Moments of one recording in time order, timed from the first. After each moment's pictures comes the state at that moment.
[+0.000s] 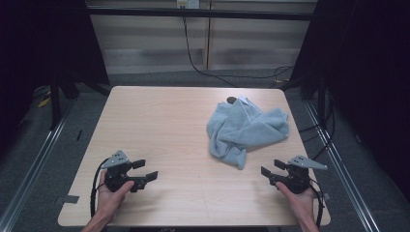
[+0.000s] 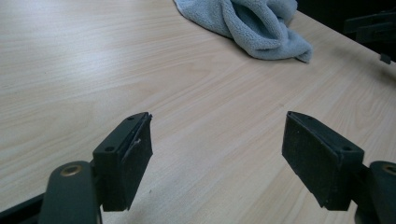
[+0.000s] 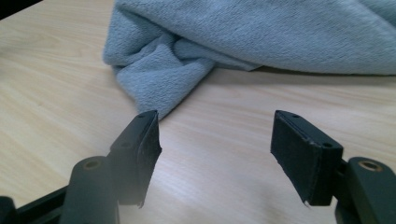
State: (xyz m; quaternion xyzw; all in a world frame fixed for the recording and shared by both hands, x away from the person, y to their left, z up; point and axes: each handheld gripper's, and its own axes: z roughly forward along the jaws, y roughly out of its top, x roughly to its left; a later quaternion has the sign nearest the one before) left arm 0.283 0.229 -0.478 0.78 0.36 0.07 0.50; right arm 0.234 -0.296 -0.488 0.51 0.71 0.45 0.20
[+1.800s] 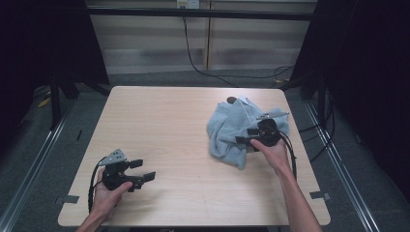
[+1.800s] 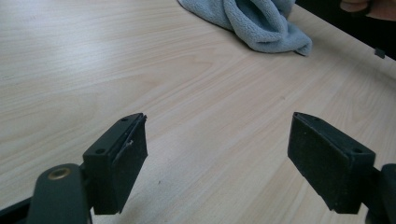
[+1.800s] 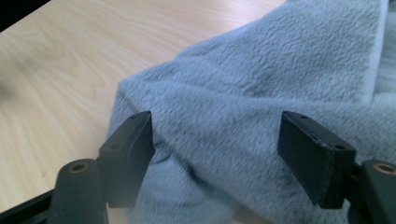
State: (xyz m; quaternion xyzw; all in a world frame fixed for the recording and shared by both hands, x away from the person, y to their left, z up) left arm 0.290 0.239 -0.479 0.79 0.36 0.05 0.50; right arm 0.376 -0.248 -0.453 0.45 0.78 0.42 0.10
